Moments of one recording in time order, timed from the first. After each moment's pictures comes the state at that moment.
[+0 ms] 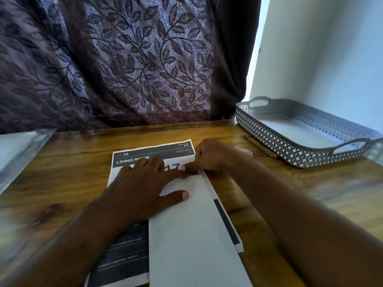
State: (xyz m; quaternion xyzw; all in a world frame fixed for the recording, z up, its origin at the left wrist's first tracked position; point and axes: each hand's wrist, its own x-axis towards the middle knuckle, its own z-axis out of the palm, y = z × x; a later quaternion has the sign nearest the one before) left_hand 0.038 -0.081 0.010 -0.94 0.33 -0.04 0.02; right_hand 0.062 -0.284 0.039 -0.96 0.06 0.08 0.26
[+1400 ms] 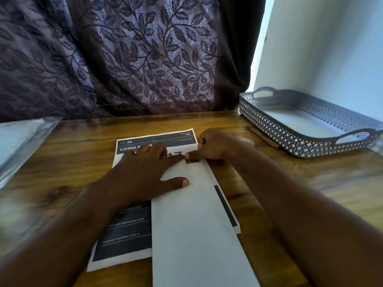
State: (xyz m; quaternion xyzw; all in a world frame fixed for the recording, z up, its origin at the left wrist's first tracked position) left_hand 0.047 -0.078 0.004 -0.94 0.32 -0.05 0.05; right_hand 0.060 -0.290 0.034 -0.96 0.05 0.05 0.26
